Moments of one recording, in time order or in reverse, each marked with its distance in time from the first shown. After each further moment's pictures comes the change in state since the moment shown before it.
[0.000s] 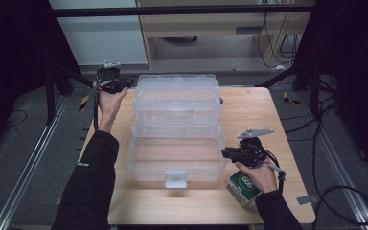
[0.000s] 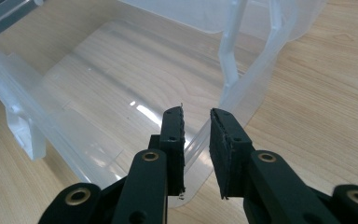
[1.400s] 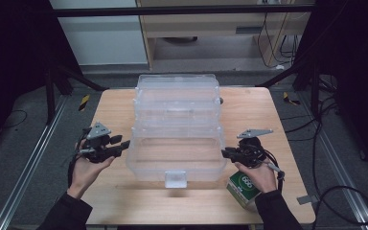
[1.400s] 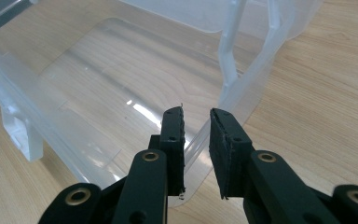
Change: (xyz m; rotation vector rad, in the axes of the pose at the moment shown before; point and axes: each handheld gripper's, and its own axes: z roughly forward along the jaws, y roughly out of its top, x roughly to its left) left arm -0.049 -0.142 -0.129 0.149 -0.223 0.155; right arm 0.002 0.001 0.000 0.009 -0.016 0.006
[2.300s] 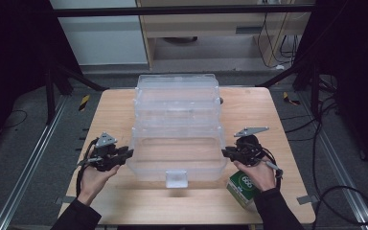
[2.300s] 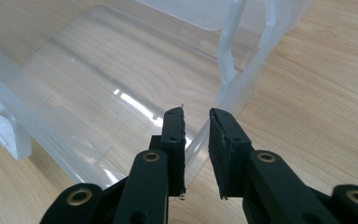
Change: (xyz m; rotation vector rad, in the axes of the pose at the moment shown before) left arm -0.007 -0.023 0.018 0.024 -0.003 -0.061; right arm 0.005 0.009 0.001 0.059 -0.058 -0.027
